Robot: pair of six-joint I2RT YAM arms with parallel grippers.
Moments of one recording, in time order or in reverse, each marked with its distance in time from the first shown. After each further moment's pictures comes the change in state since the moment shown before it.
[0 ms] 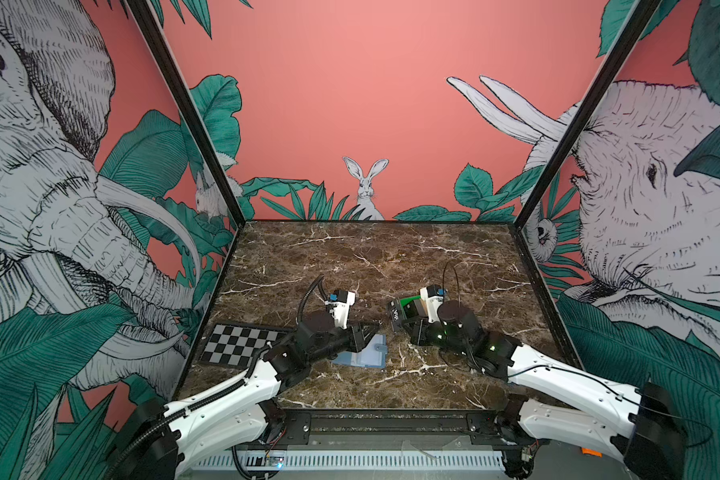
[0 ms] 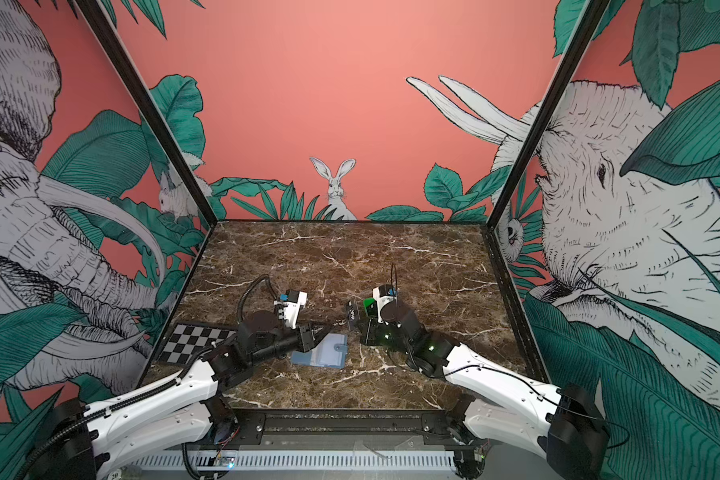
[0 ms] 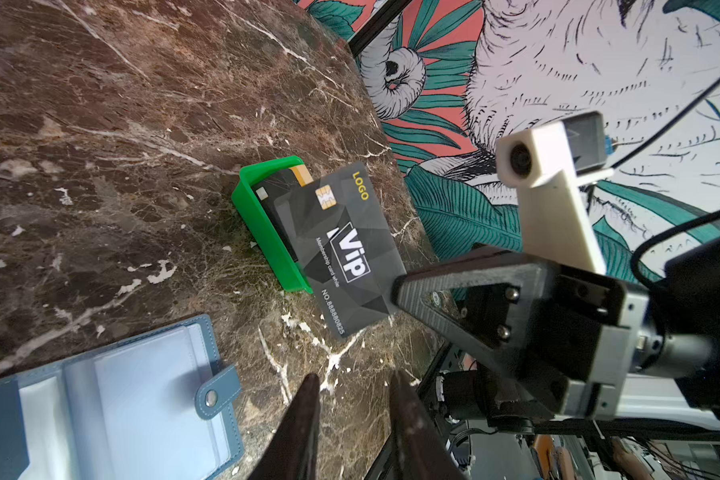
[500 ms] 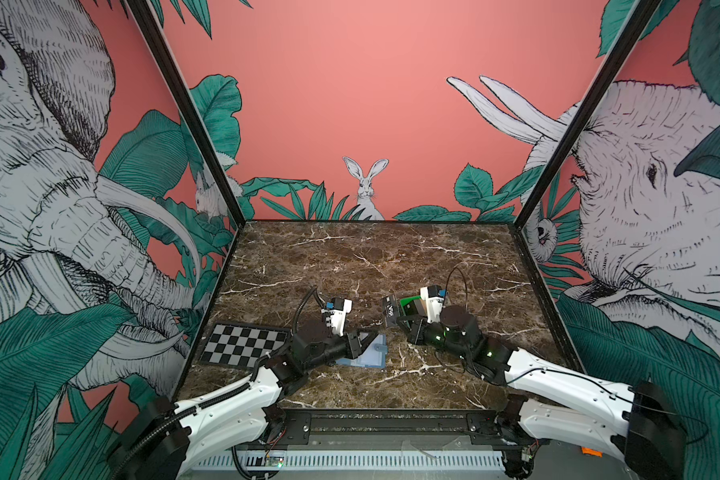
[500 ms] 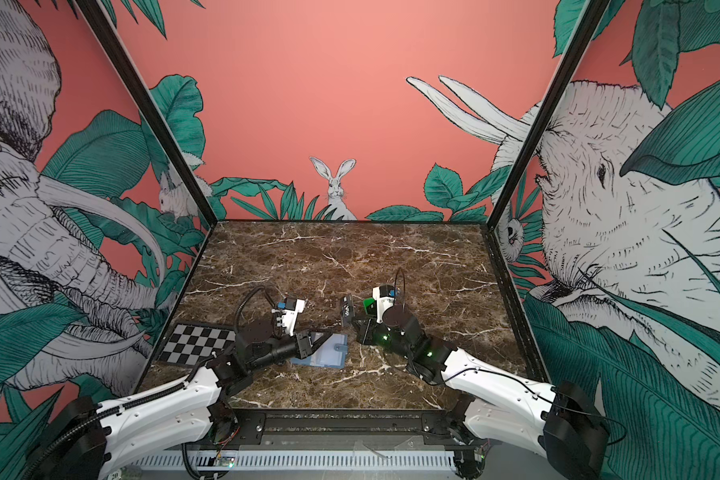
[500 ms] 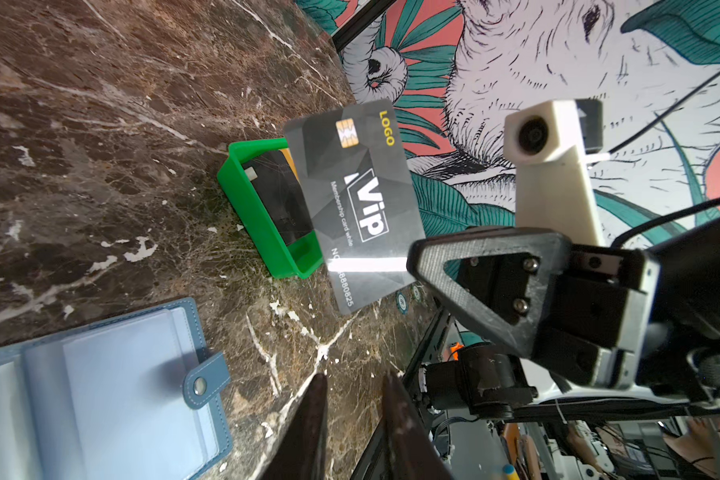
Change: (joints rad) left arm 0.026 0.006 -0.153 0.255 0.071 -0.091; right arm 0.021 -0.004 -0.085 0.222 -0.002 0.080
